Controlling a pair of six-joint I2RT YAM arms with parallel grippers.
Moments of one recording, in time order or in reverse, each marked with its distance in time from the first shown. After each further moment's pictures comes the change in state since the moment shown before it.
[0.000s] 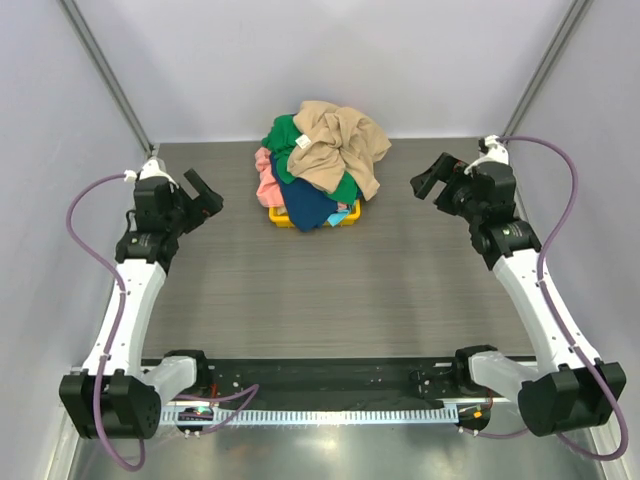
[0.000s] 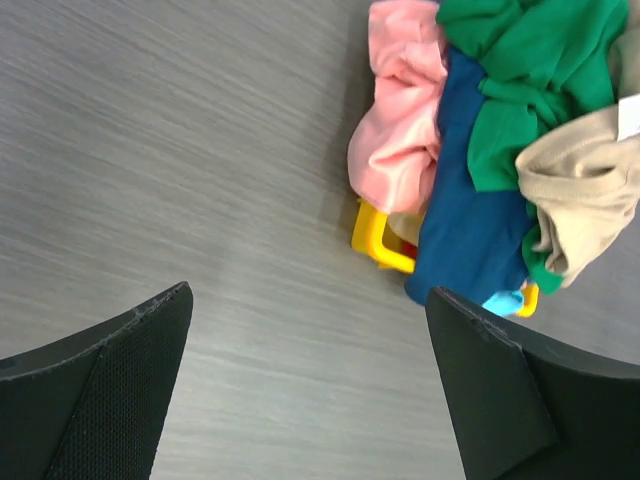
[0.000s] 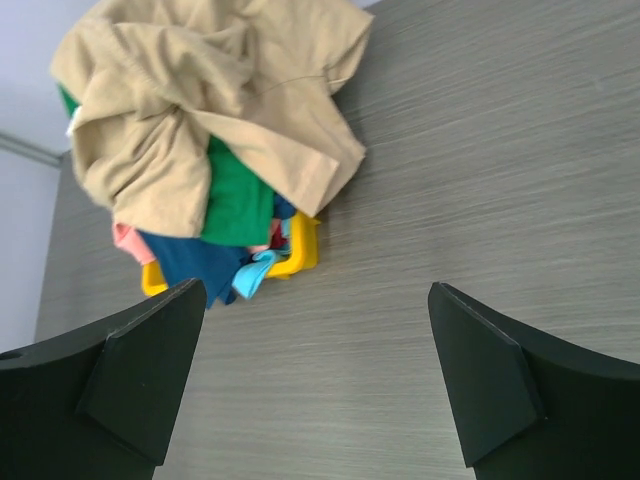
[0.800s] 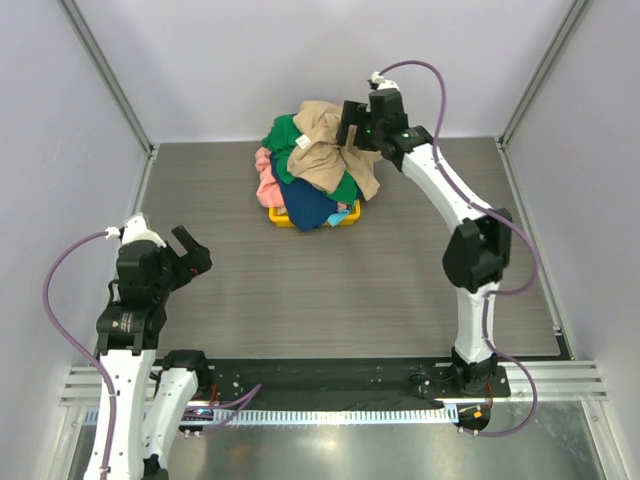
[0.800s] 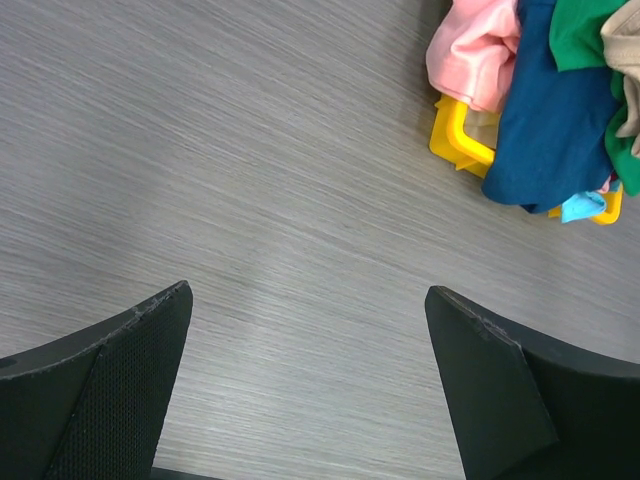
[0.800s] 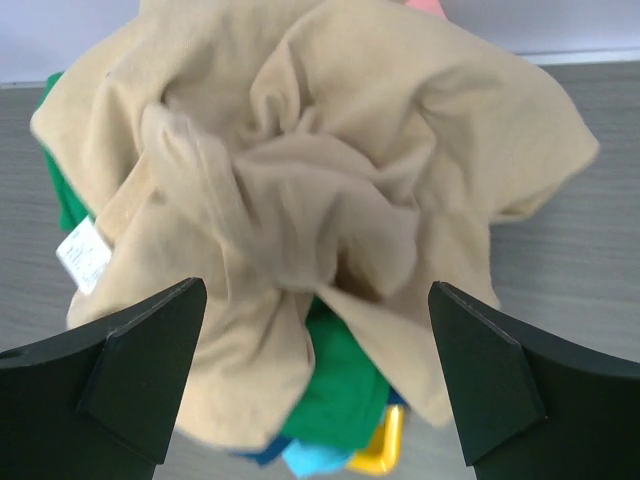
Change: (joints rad) left arm -0.005 -0.490 -0.138 -0.392 -0.092 0.085; right arm 0.262 0.919 0.932 -0.135 0.100 -0.141
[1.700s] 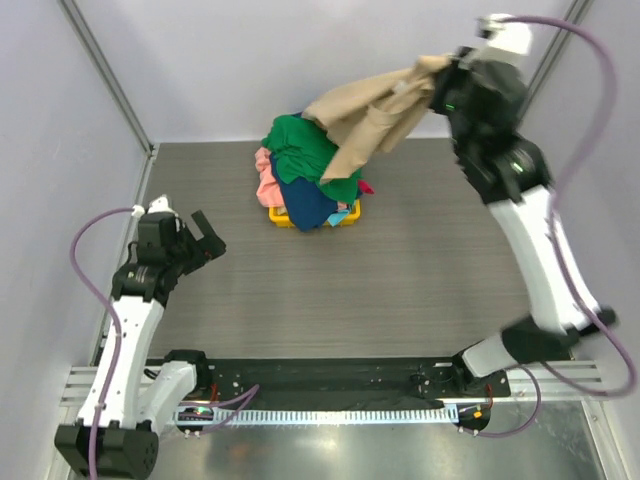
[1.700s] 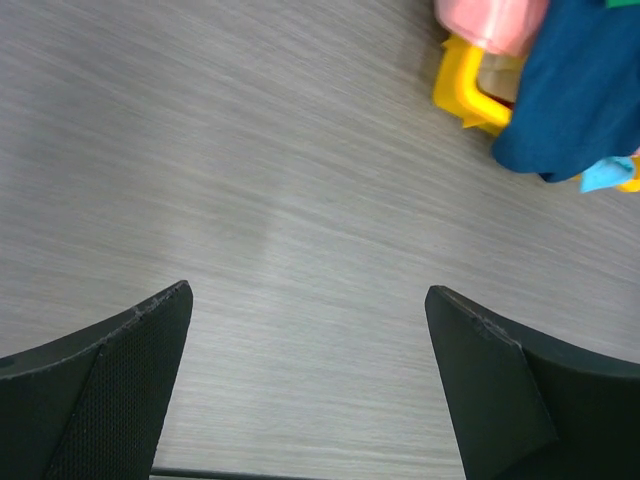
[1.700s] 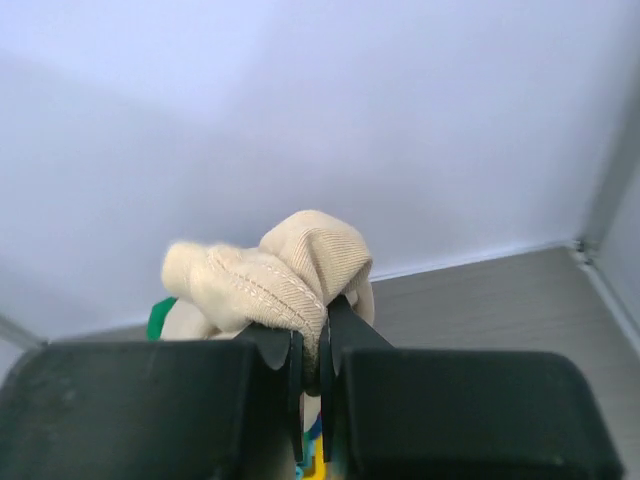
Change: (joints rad) left arm -0.028 0.237 0.023 0.039 0.071 -0.020; right arm 0.043 -0.425 0.121 -0.068 0.380 -0.172
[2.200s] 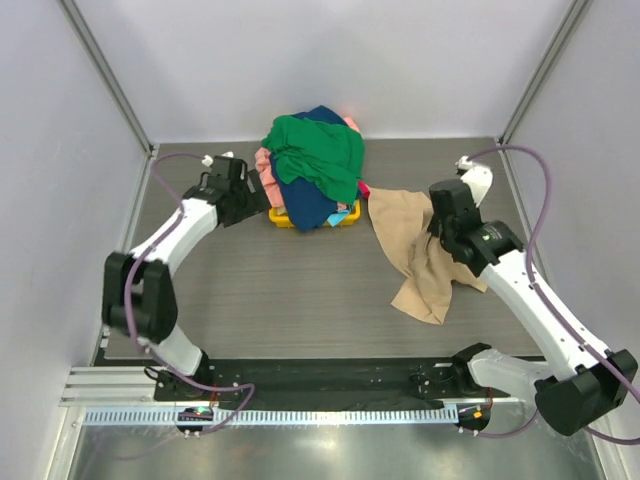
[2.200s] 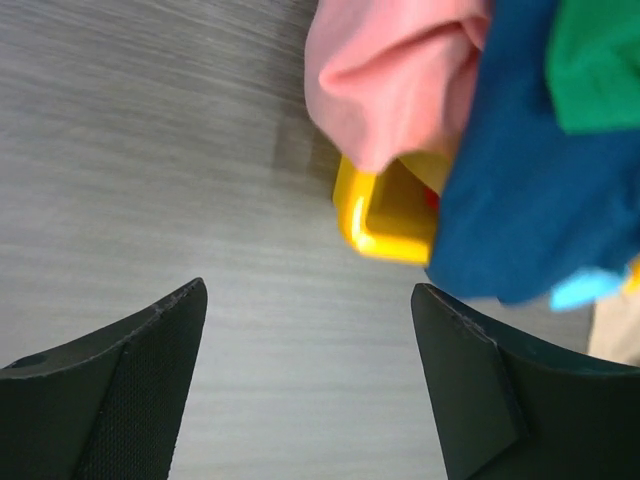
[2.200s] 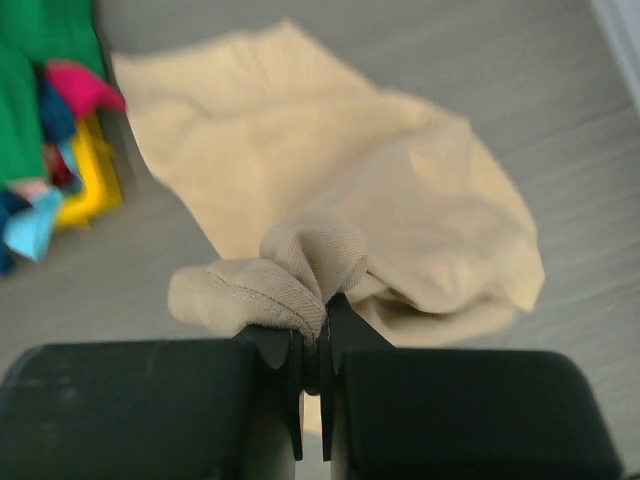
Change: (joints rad) left arm -0.210 0.761 0.347 0.290 -0.036 -0.078; right arm -0.023 -0.486 -0.958 -0.191 0.144 0.322
